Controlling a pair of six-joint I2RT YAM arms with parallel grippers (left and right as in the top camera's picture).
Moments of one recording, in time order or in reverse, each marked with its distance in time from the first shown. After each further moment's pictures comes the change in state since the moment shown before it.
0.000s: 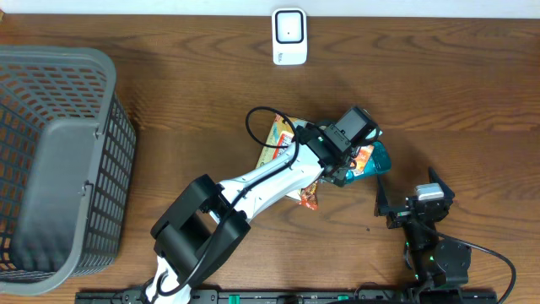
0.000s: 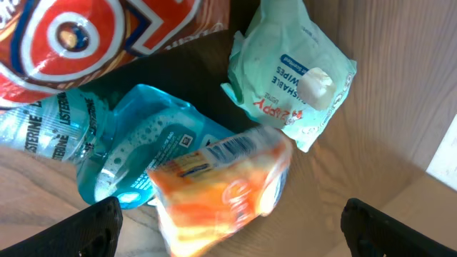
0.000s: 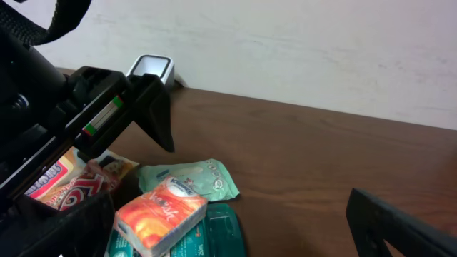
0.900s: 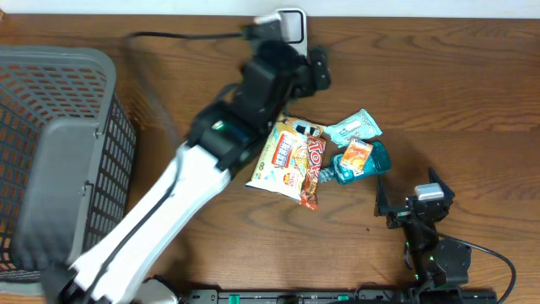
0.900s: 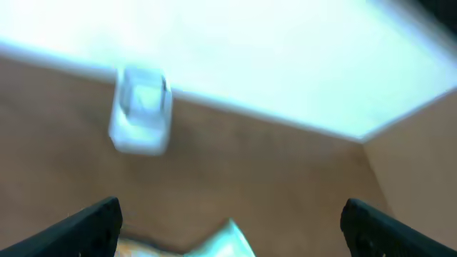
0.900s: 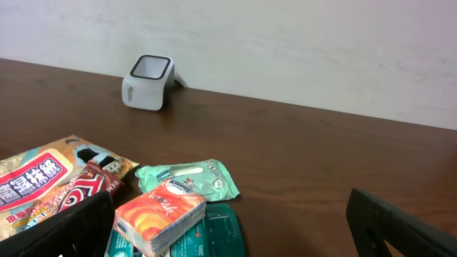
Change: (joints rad) left arm 0.228 -0.493 0.008 0.093 -0.262 1.297; right arm 0.000 0.000 0.000 0.000 0.000 0.000
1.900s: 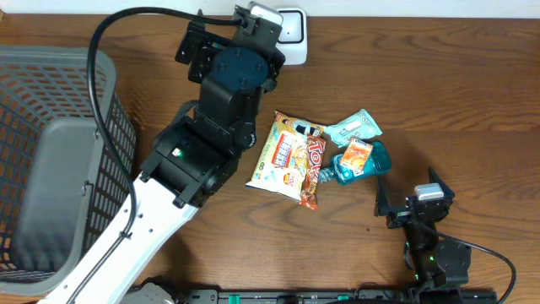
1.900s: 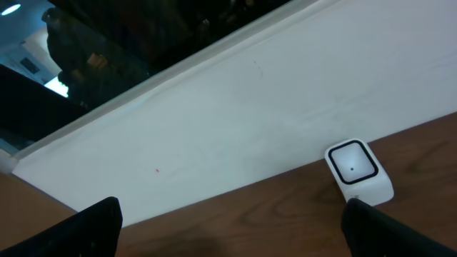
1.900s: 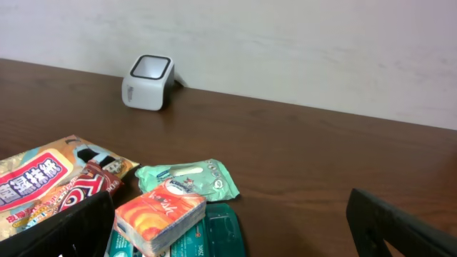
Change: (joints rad) left arm 0.000 -0.150 0.013 -0.009 -0.438 0.960; right arm 0.000 0.000 0.000 0.000 0.000 0.000
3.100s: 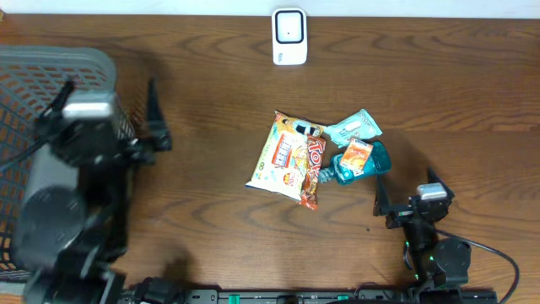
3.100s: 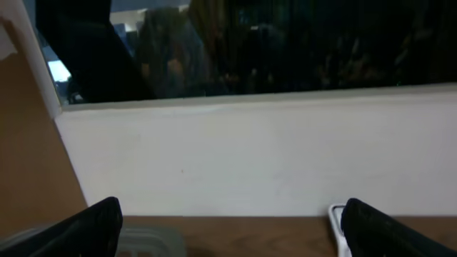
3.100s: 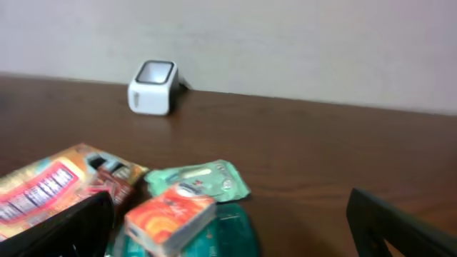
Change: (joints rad) left arm 0.381 -0.657 -0.379 0.039 0.377 -0.233; right arm 0.000 0.002 0.000 0.000 -0.008 0.097
